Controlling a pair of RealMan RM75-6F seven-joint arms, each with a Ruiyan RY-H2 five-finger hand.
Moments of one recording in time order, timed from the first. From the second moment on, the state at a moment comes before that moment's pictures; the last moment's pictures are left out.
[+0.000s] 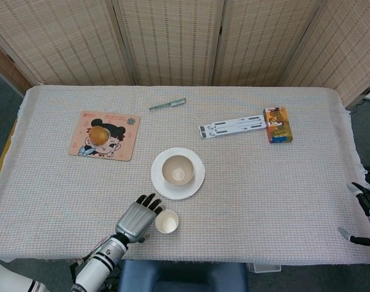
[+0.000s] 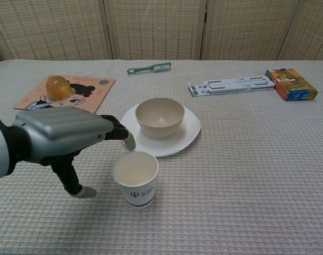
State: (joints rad) left arm -0.84 -1.49 0.01 -2.18 0.75 1.28 1.06; right arm 0.04 -0.83 -0.04 -1.66 -1.53 1.33 0.43
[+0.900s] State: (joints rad) left arm -1.02 -1.52 -0.05 -2.12 0.52 1.21 1.11; right arm 0.05 -0.83 -0.04 -1.65 -1.53 1.33 0.44
